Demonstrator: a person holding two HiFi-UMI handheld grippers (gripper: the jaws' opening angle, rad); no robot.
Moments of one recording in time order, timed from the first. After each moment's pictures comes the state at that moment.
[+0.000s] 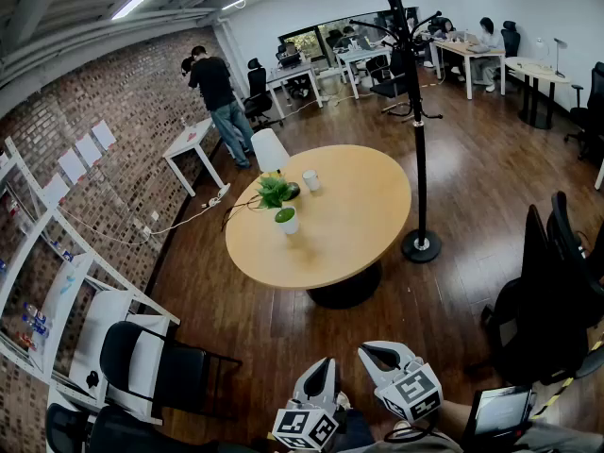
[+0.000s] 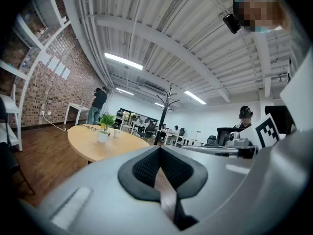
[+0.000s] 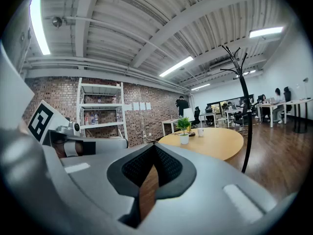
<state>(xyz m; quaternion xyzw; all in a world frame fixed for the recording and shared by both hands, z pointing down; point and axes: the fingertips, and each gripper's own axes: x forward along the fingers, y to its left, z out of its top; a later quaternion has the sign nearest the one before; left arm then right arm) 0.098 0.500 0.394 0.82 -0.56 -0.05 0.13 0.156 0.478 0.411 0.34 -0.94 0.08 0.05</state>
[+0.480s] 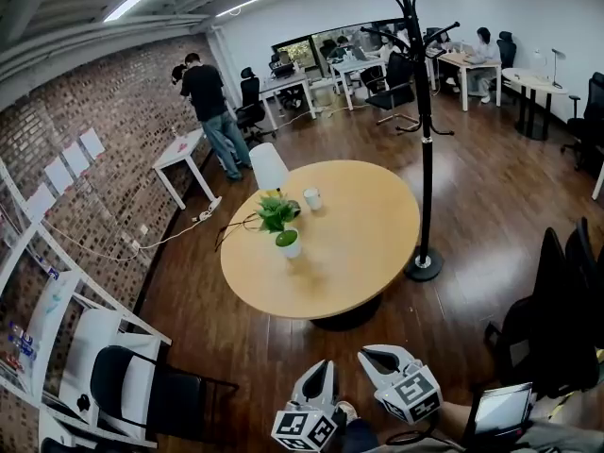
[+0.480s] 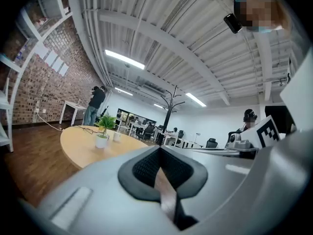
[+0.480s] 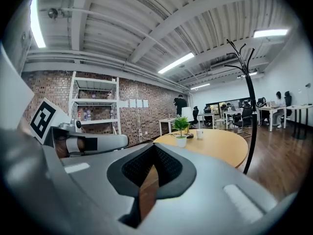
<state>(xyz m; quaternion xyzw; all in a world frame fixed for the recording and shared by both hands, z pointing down) 0.038 0.388 0.412 0.83 -0.54 -0.07 0.13 0.099 0.372 0.423 0.35 -0.93 0.07 0.07</state>
